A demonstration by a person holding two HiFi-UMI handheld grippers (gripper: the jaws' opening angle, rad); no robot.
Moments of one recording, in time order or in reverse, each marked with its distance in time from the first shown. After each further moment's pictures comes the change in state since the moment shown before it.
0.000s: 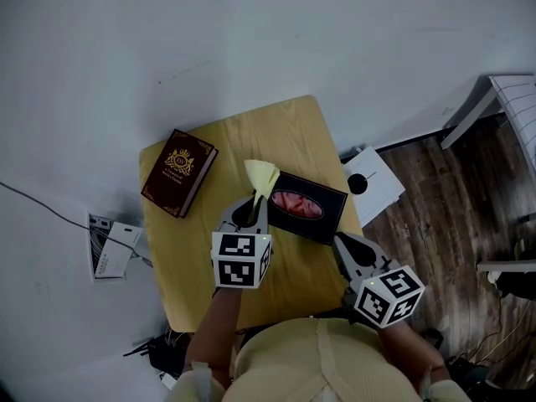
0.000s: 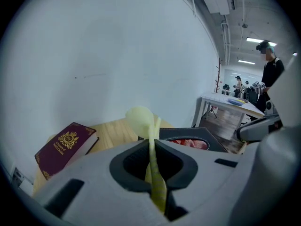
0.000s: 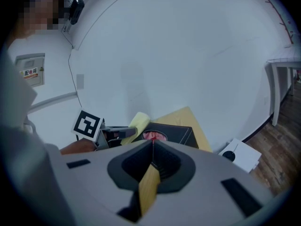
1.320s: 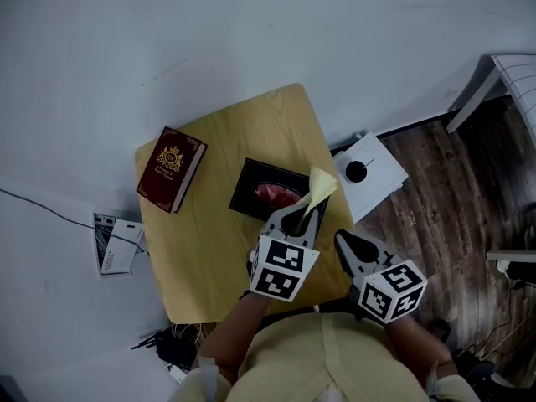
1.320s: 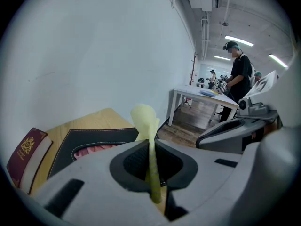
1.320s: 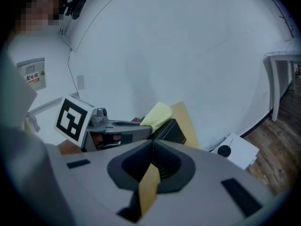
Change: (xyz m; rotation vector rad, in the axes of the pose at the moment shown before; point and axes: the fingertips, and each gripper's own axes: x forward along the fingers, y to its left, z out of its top) left arm 0.025 -0.153 -0.004 0.127 0.079 -0.276; right arm -0.024 -0.036 -0.017 0.022 0.050 0.029
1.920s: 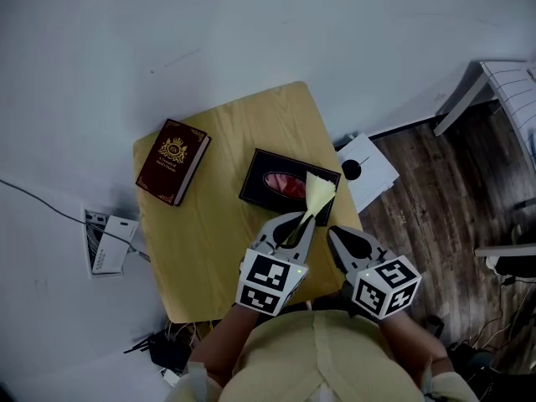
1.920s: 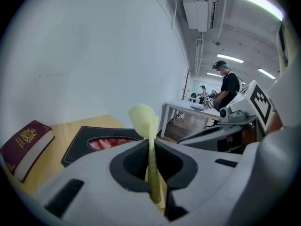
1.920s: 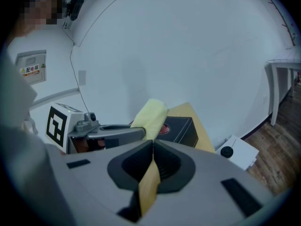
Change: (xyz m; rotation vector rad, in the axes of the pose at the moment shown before) left arm -0.061 -0.005 -0.009 -0.030 -0.170 -0.095; right arm 0.007 0.044 -0.006 -0.040 -0.013 -0.028
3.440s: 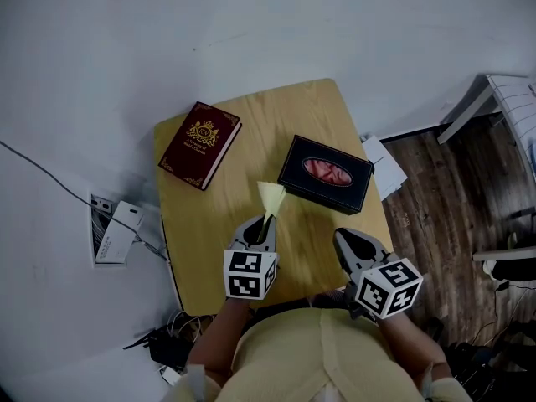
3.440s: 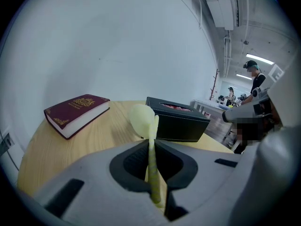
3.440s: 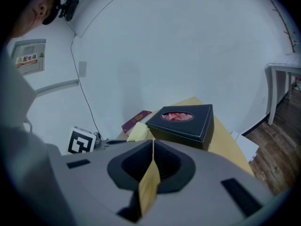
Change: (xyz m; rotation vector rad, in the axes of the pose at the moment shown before) left arm -0.090 0.122 -0.111 -0.185 0.025 0.291; right arm 0.023 0.062 -0.033 -0.023 0.031 -0.048
